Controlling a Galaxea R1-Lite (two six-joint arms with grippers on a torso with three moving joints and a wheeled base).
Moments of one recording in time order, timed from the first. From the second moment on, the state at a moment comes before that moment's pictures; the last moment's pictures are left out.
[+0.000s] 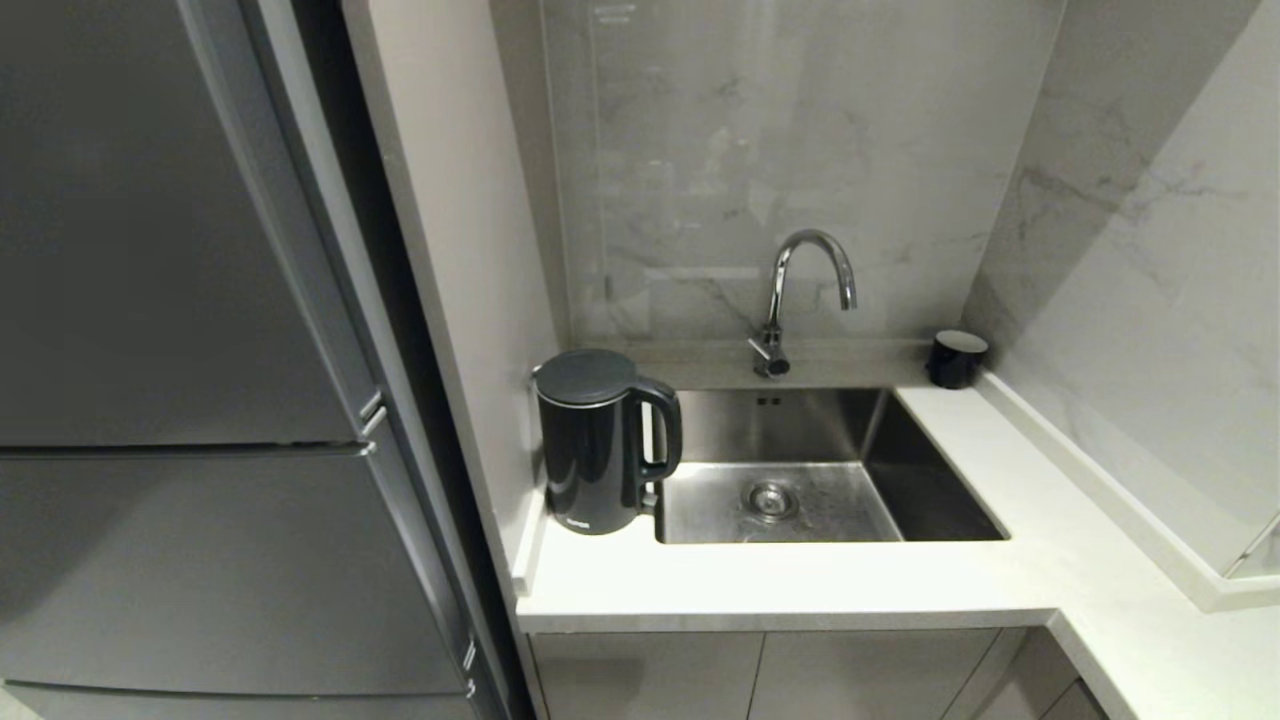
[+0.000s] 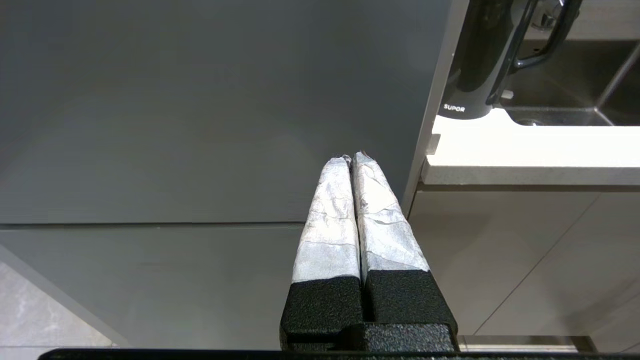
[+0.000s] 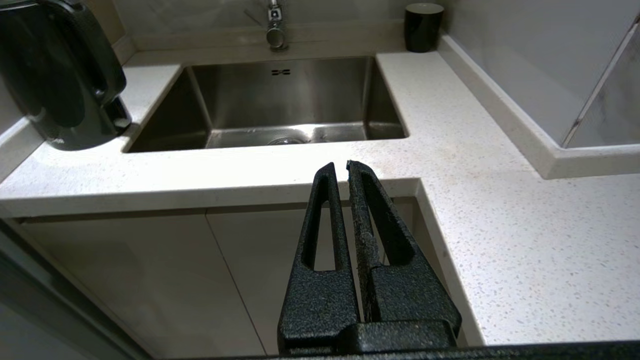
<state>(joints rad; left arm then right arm) 0.00 0.00 -0.02 0.07 -0.01 0.01 0.00 0.00 0.00 0.00 0.00 0.00</state>
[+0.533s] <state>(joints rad) 0.00 0.00 -0.02 0.07 -0.01 0.01 0.00 0.00 0.00 0.00 0.00 0.00</state>
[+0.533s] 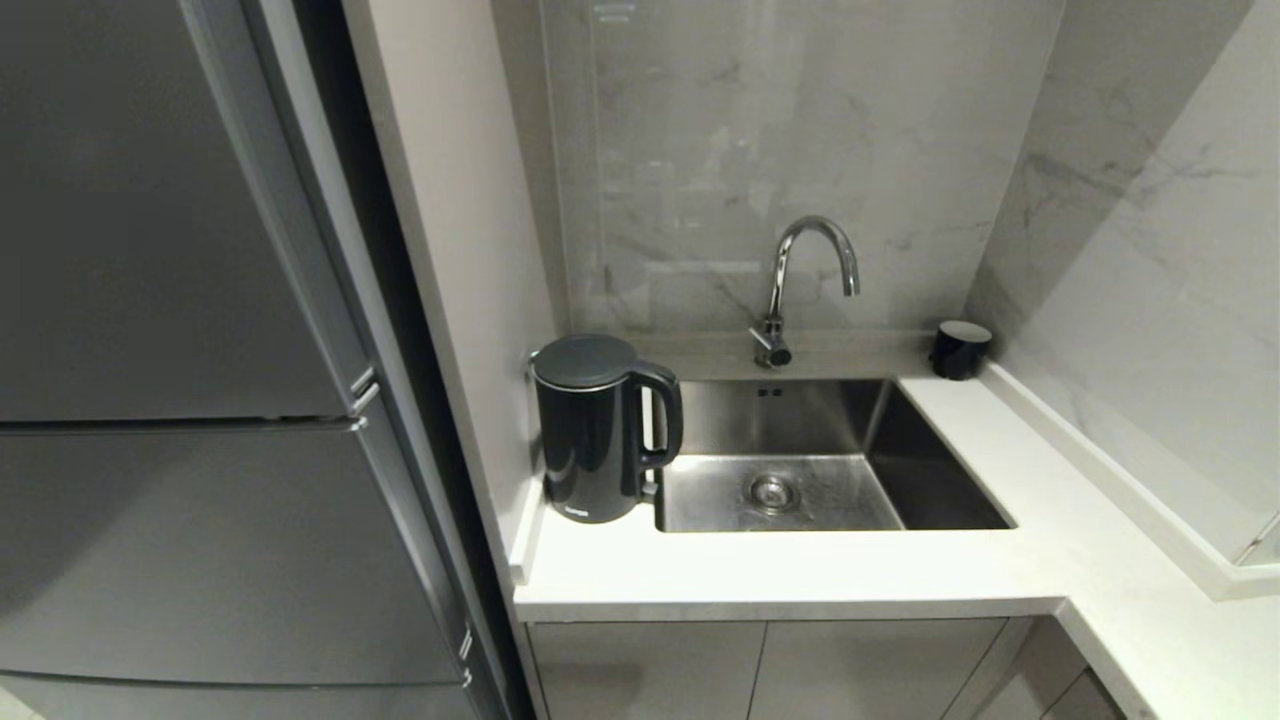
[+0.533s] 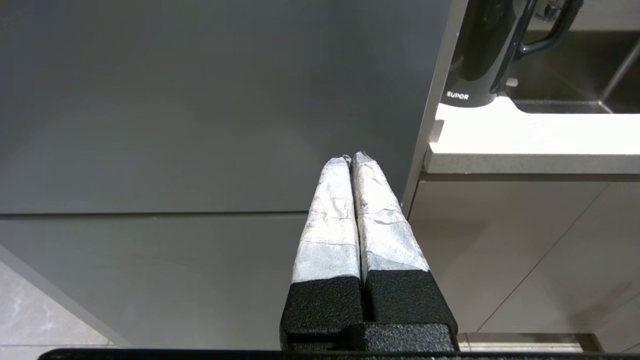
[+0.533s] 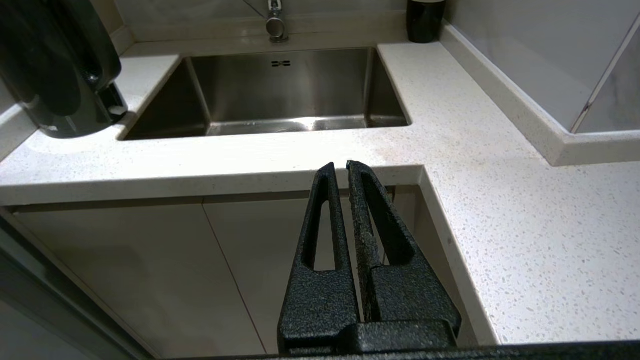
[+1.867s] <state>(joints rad) 0.00 0.00 -0.02 0.07 -0.01 0.01 0.00 0.00 0.00 0.00 0.00 0.00</state>
